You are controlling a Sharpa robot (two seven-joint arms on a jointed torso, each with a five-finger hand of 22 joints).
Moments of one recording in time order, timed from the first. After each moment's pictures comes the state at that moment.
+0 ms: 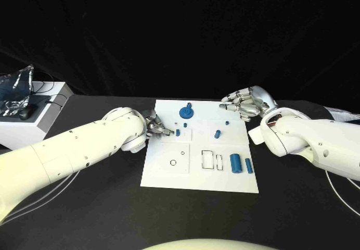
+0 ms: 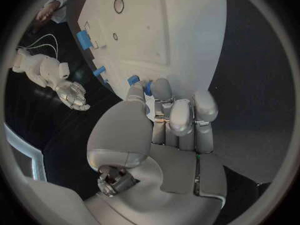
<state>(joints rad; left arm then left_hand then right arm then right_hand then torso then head) 1.18 -0.56 0.06 1.25 -1.15 -0.09 -0.55 1.21 0.01 -0.21 0.12 0.59 1.18 -0.04 0.36 0.85 1.34 -0.09 0.78 0.37 1.42 -0.11 1.26 1.06 0.07 1.28 -0.12 1.10 1.31 1.25 -0.89 -0.10 1.50 -0.66 -0.62 0.12 1.27 -0.03 -0.09 -0.09 0.51 1.09 0.08 0.15 0.36 1.11 0.00 0.81 0.96 1.44 -0.07 1.14 0.99 0.09 1.46 -0.09 0.97 1.31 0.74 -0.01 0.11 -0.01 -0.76</state>
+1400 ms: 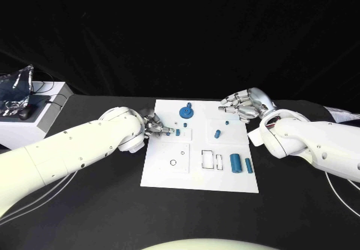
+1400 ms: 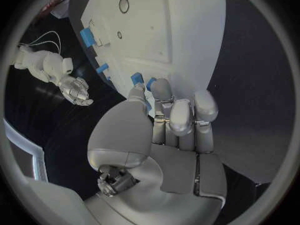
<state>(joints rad) 1.17 -0.59 0.08 1.29 -1.14 -0.11 -0.55 1.18 -0.01 -0.21 0.18 0.39 1.17 -0.04 0.37 0.86 1.34 -0.09 0.78 0.37 1.42 -0.11 1.26 1.06 0.07 1.28 -0.12 1.10 1.31 1.24 -0.89 -0.10 1.50 -0.69 -0.61 0.12 1.27 -0.03 -0.09 -0.09 0.52 1.09 0.08 0.15 0.37 1.11 0.00 0.81 0.96 1.44 -0.07 1.14 0.99 0.09 1.46 -0.09 0.97 1.31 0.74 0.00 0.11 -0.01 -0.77</state>
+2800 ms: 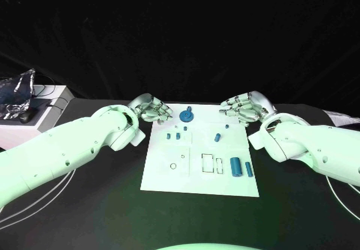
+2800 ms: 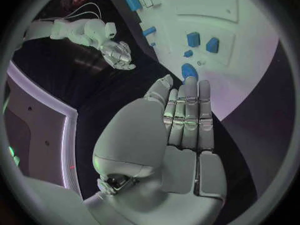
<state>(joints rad) 1.16 -0.66 0.12 1.32 -0.90 -0.25 -0.08 1.51 0.00 -0.01 -0.01 0.39 0.98 0.13 0.07 0.26 1.04 0.11 0.25 0.06 1.04 0.04 0.72 0.51 0.07 0.90 0.03 0.51 1.00 1.24 -0.90 -0.10 1.50 -0.68 -0.62 0.15 1.27 -0.03 -0.04 -0.14 0.53 1.08 0.11 0.07 0.29 1.14 0.00 0.60 0.68 1.43 -0.07 1.06 0.93 0.09 1.47 -0.09 0.87 1.31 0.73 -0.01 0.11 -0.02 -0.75</state>
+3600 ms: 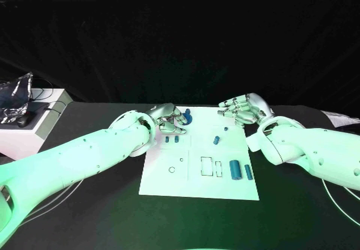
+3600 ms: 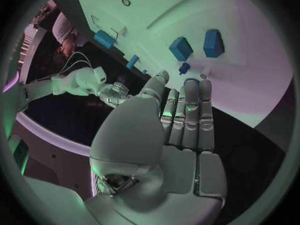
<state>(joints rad) 1.18 -0.48 0.05 1.14 -1.32 -0.26 0.04 1.46 -0.06 -0.01 -0.02 0.38 1.02 0.11 0.07 0.07 1.03 0.12 0.21 0.06 1.00 0.05 1.12 0.43 0.10 0.94 0.04 0.59 1.16 1.24 -0.88 -0.10 1.49 -0.64 -0.65 0.21 1.26 -0.04 0.06 -0.18 0.53 1.07 0.12 0.07 0.11 1.26 0.04 0.24 0.19 1.43 -0.06 1.00 0.86 0.10 1.46 -0.08 0.76 1.31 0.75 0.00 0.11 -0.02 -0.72</state>
